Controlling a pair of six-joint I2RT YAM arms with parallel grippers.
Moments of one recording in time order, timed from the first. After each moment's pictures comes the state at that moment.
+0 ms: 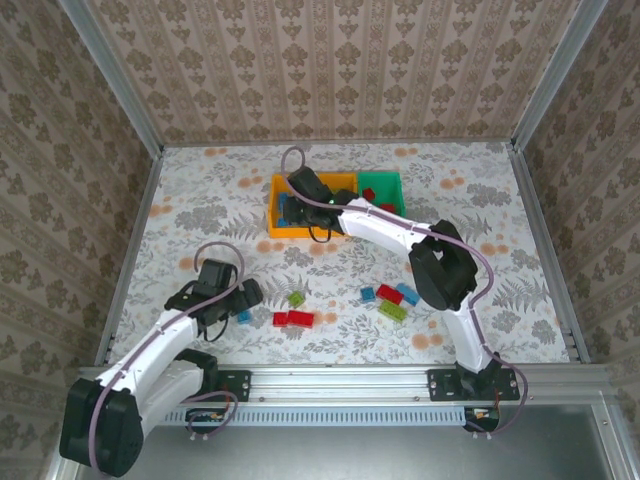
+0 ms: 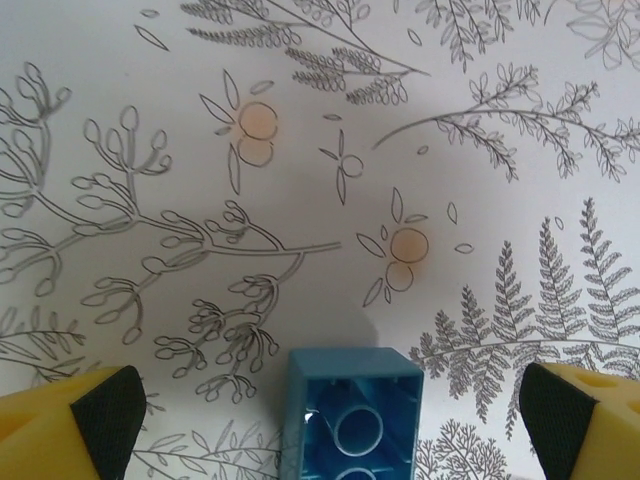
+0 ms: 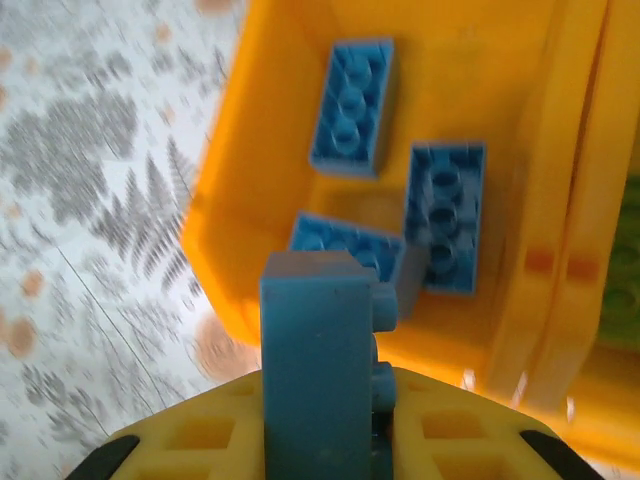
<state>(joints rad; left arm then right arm) -0.37 0.89 0.38 -0.56 -0.03 -0.70 0.74 2.16 1.82 -0.42 0.10 0.63</state>
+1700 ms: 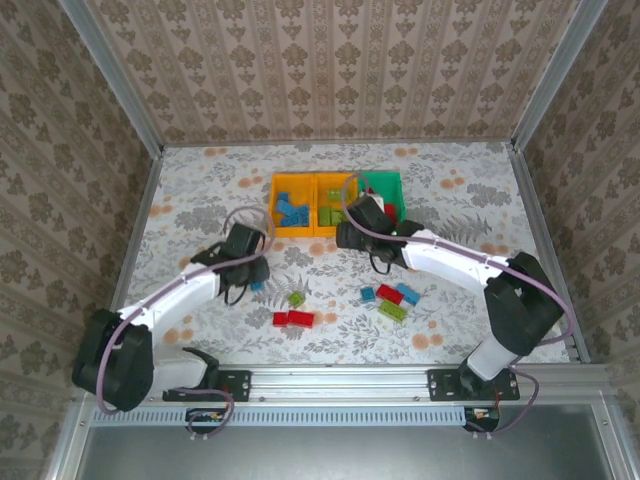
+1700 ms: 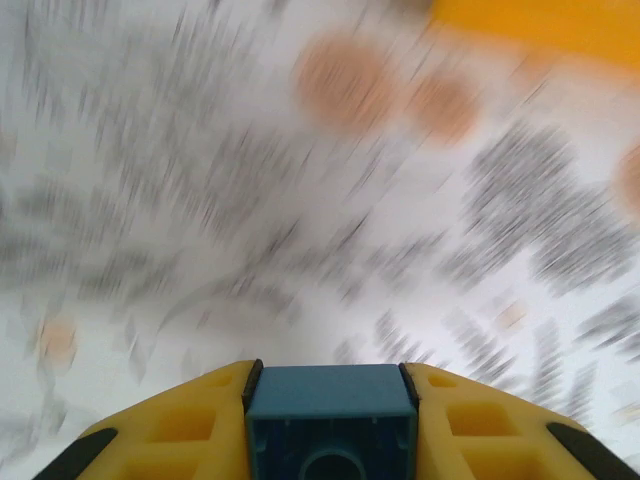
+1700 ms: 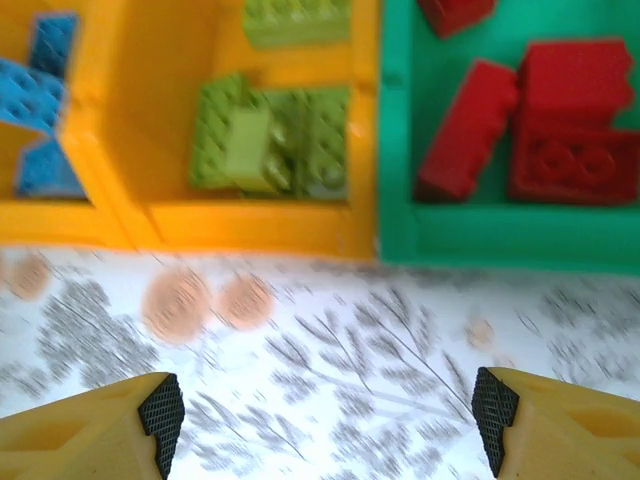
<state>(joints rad) -0.49 1.27 0.76 -0.52 -0.10 -0.60 0.68 1.59 1.06 -0.38 0.28 0.62</state>
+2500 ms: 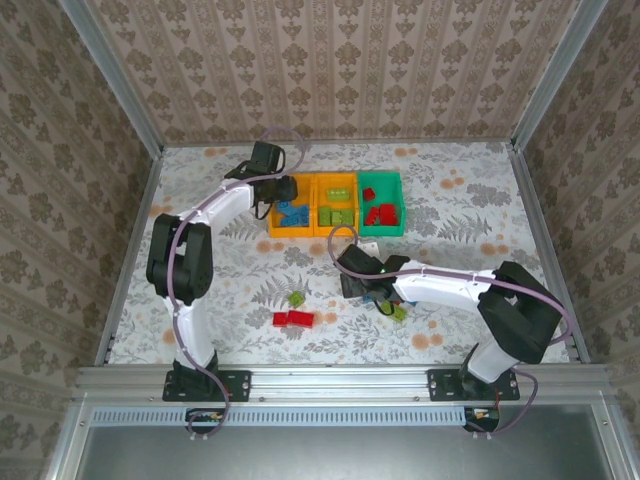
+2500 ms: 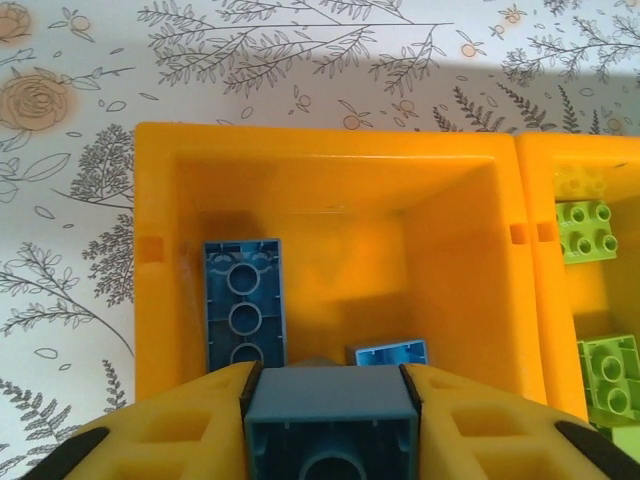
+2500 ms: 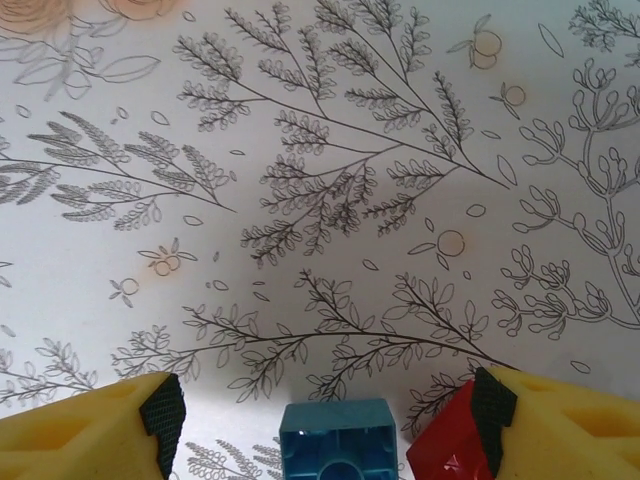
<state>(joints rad) -0.39 1.96 1.51 -0.44 0.05 -0.35 0.86 1.58 0.89 -0.50 0.35 0.70</state>
